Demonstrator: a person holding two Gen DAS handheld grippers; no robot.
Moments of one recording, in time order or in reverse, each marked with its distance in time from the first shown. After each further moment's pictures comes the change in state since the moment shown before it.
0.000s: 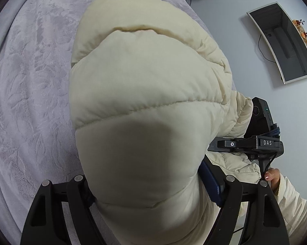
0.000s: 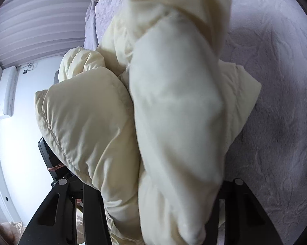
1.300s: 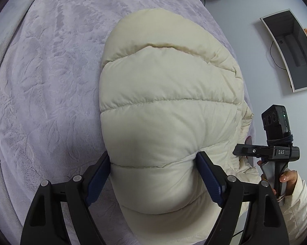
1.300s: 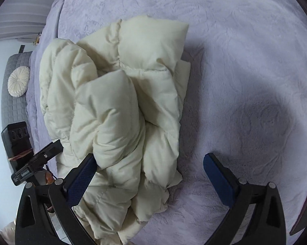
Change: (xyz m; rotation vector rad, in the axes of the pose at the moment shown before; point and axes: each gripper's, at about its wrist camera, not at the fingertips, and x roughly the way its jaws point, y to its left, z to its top) left arm 0.008 0.018 -0.004 -0.069 0.004 0.052; right arm -0.043 0.011 -0.006 -0.051 0.023 -0.484
